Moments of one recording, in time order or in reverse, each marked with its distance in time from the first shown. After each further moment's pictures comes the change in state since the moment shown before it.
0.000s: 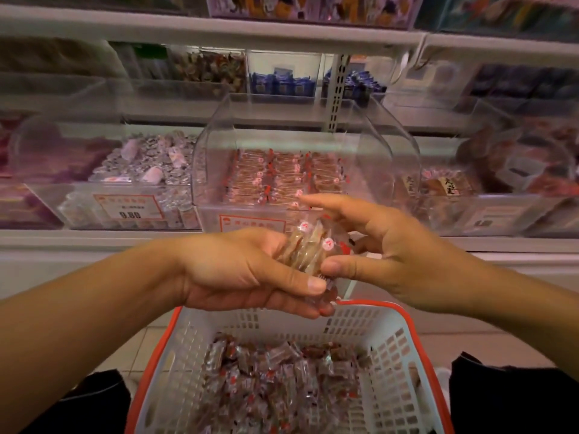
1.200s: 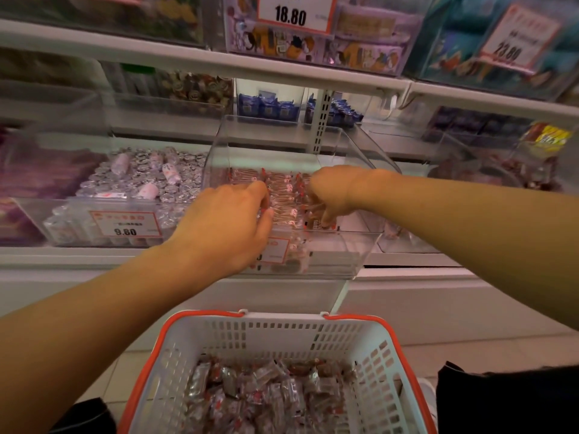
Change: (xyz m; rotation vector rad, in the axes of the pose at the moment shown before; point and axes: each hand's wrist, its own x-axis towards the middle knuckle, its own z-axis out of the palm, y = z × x) left_hand -0.002 0.020 -0.043 1.590 1.049 0.403; right_hand 0.155 0.041 -0.048 -1.262 -0.263 0.277
